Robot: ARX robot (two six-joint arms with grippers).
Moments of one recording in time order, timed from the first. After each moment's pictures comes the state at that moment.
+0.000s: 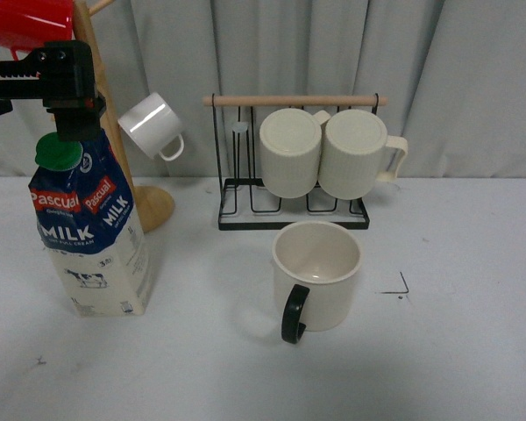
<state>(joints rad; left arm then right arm) -0.13 1.54 0.77 0.42 -0.07 -0.06 0.00 0.00 0.01 0.00 0.00 0.00</state>
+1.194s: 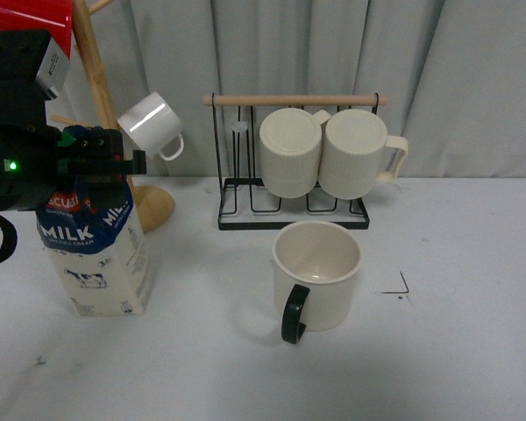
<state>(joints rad) -0.17 1.73 0.78 0.46 -0.11 -0.12 0.00 0.00 0.01 0.00 0.00 0.00</state>
